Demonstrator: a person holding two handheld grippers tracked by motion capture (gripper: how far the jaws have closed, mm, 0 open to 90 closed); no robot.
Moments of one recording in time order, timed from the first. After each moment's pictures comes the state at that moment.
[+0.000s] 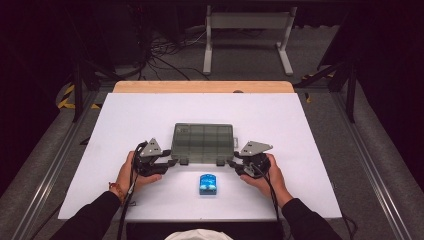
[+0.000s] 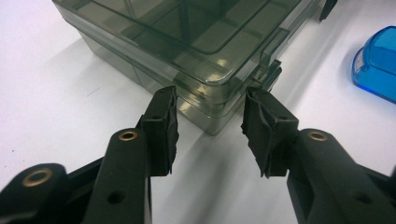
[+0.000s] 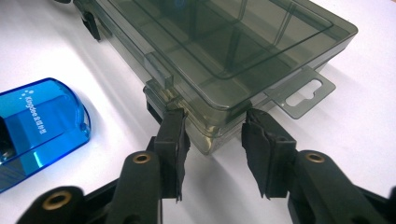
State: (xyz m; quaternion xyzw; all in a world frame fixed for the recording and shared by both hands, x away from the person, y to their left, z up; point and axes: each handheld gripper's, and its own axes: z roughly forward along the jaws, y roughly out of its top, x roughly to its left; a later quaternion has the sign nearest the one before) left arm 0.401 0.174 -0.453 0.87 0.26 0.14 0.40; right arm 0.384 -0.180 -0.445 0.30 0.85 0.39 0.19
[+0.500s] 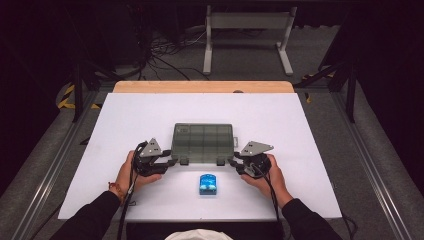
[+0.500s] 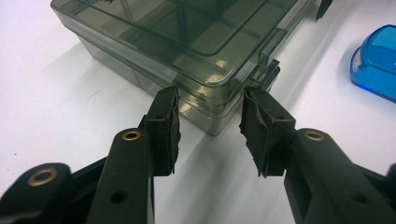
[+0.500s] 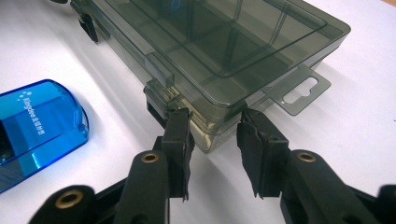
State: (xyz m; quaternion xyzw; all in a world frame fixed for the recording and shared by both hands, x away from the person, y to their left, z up) left arm 0.401 0.174 -0.453 0.87 0.25 0.14 0.40; right arm 0.383 -0.181 -0.444 0.30 0.85 0.39 0.20
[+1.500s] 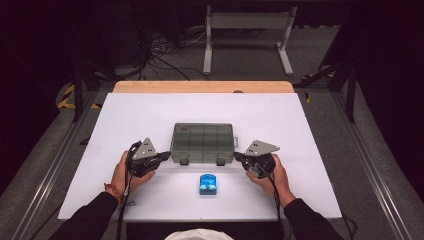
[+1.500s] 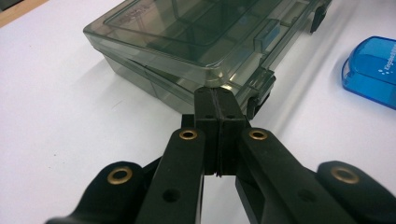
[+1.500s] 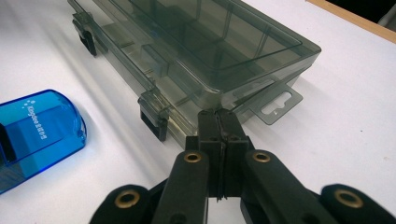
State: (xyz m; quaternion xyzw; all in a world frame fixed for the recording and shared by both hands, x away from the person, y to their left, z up) left arm 0.391 0.184 -0.440 0.86 0.24 0.18 0.41; right arm 0.378 -0.190 -0.435 0.29 0.84 0.41 0.22
